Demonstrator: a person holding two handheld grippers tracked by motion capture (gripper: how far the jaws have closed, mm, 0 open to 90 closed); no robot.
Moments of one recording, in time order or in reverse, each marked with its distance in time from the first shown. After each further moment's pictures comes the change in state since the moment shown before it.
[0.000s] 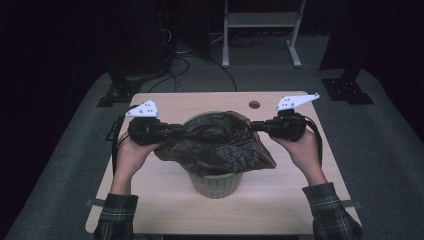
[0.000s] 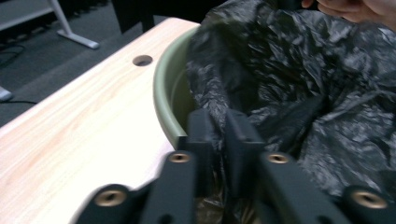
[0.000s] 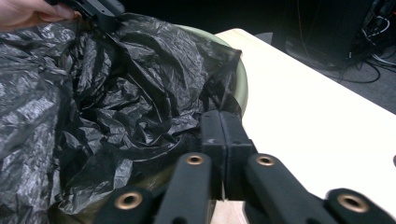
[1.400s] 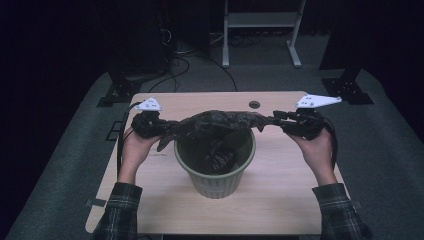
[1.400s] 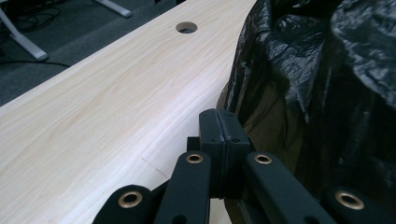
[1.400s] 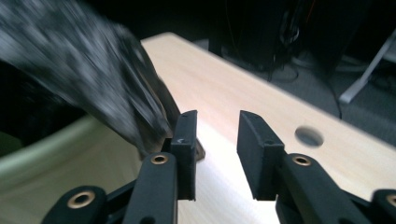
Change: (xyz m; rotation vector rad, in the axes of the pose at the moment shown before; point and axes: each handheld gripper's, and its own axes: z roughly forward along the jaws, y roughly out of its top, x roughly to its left) left arm 0.040 -0.019 0.024 0.083 0.121 -0.096; right arm -0.024 -0.021 -0.030 -0.059 -0.255 0.029
